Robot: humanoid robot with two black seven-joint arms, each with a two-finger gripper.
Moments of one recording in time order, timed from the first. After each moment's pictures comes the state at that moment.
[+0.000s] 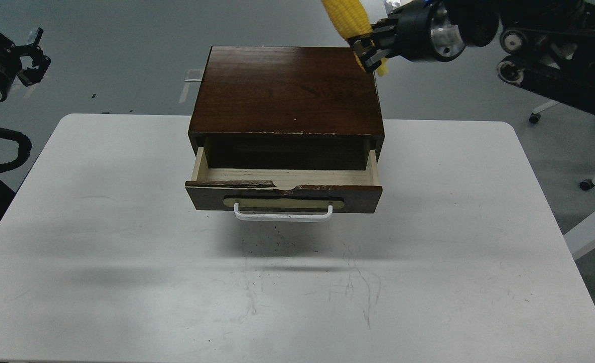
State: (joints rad) left arm -1.00 0.53 -0.50 -0.29 -0.21 -0.49 -0.39; right arm 1.79 -0.42 -0.20 1.27 -1.54 0.37 0.02
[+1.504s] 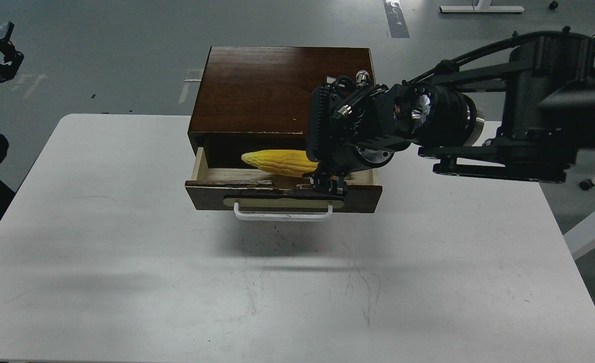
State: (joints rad) left arm -0.99 0.59 -0.50 -0.29 -0.21 -0.49 -0.40; right arm 1.76 -0.30 -0.39 1.43 -1.86 0.38 0.12
